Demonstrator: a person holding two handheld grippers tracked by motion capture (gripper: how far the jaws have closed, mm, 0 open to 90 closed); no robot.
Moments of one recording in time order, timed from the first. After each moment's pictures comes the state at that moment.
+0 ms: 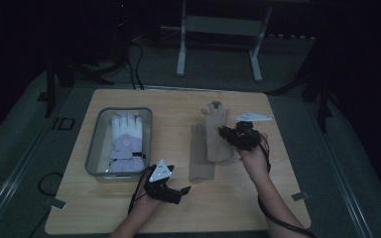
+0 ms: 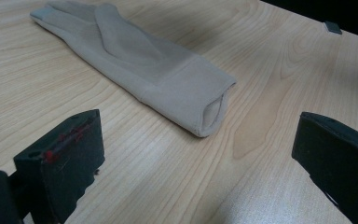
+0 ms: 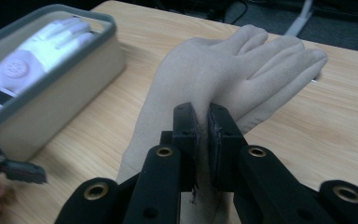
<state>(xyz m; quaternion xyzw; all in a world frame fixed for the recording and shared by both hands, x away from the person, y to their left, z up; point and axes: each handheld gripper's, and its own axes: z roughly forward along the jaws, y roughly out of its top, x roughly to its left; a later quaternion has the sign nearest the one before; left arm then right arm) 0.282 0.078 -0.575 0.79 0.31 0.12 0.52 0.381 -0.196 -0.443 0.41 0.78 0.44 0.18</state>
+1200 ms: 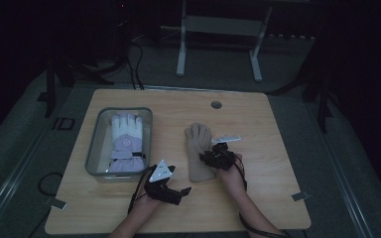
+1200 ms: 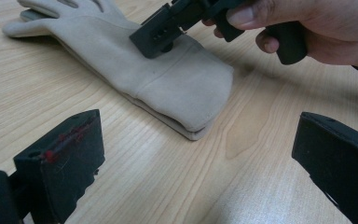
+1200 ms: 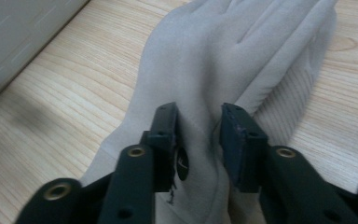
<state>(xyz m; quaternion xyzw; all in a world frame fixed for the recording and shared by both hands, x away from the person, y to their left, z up) 0.281 0.076 -0.575 0.79 0.30 0.11 0.52 0.381 -0.160 -0.550 0.45 0.81 0.38 0.10</state>
